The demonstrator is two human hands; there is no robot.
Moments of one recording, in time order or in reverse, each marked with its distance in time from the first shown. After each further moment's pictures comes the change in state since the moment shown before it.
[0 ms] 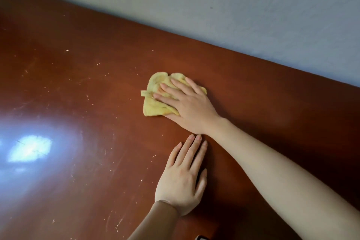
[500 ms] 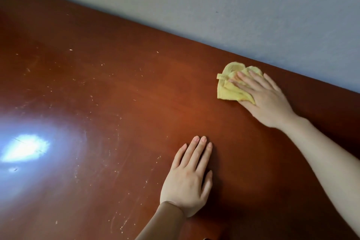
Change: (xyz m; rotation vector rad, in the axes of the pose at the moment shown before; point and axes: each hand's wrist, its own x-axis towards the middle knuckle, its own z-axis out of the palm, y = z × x) left_hand 0.000 0.001 -0.002 0.000 -0.005 0.005; right_hand -0.086 0.119 -0.008 0.048 -0.055 0.349
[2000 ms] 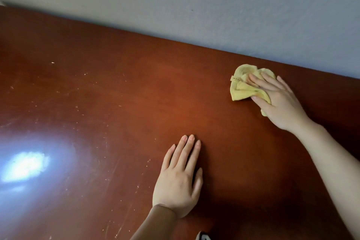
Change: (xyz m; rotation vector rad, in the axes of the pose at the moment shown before) left_hand -0.001 -0.002 0.004 -0.066 0.020 -0.002; right_hand -0.048 0.025 0.003 0.337 0.149 0.165
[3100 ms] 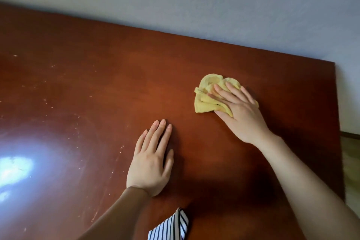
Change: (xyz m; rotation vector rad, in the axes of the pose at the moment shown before) left_hand 0.000 -0.001 0.003 0.000 0.029 0.007; right_hand -0.064 -0.022 0.019 -0.038 -0.083 -0.034
